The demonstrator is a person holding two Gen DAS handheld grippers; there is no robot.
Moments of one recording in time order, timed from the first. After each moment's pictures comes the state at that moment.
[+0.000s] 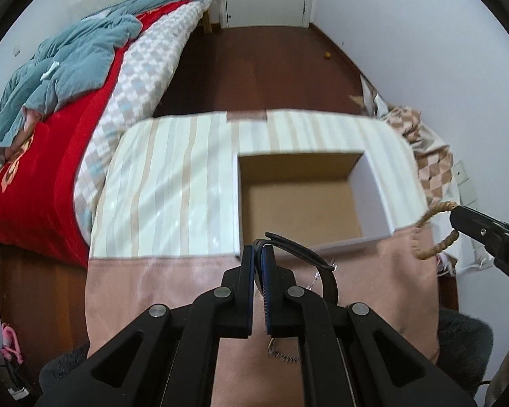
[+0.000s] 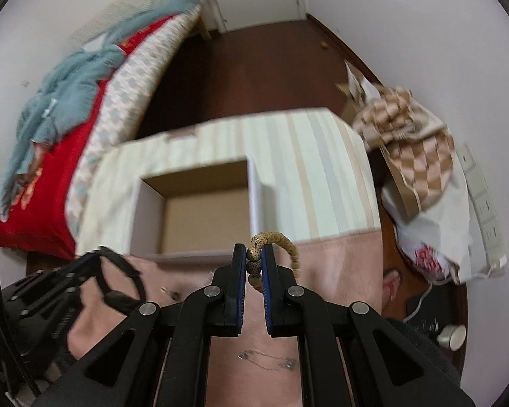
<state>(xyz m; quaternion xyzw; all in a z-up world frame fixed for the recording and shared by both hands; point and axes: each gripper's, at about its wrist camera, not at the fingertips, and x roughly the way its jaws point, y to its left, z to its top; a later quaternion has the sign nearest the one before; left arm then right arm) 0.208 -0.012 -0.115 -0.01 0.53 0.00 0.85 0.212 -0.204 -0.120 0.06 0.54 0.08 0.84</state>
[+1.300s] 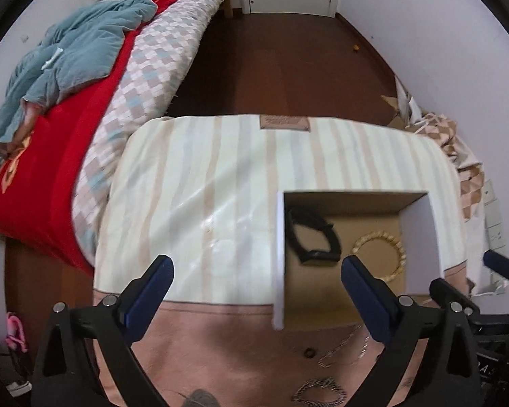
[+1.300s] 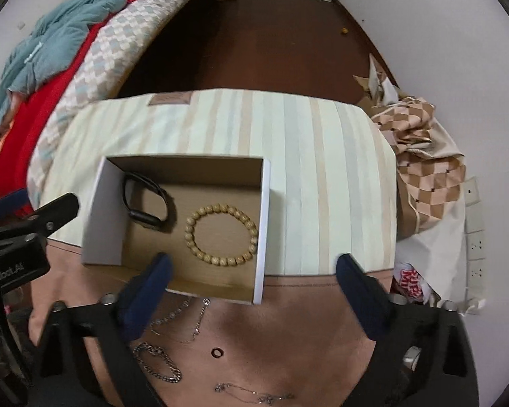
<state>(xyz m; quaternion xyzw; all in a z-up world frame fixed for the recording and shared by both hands) 0.276 0.024 -0.151 -0.01 0.56 0.05 0.83 0.281 -0.161 -0.186 -0.05 0.60 0.07 0.80</state>
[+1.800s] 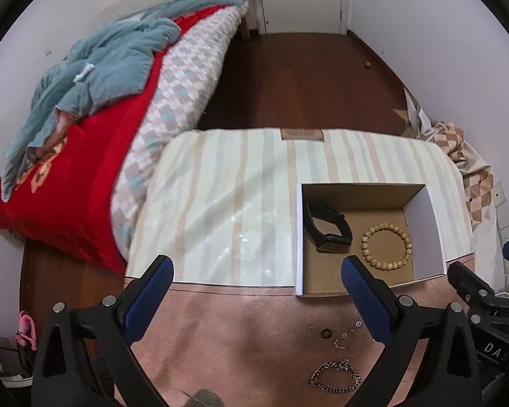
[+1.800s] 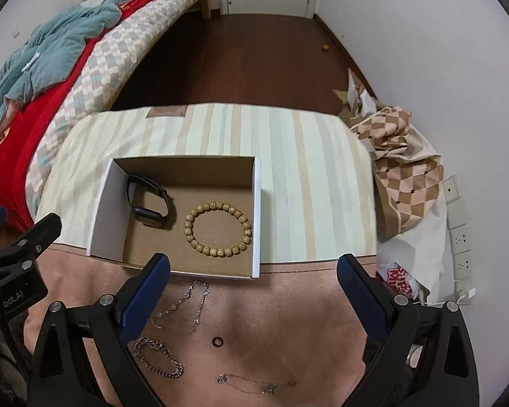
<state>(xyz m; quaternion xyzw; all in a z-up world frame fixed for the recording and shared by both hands) 0.230 0.024 -0.116 0.02 0.51 0.09 0.86 0.243 -0.160 -0.154 -0.06 0.56 0.04 0.83</state>
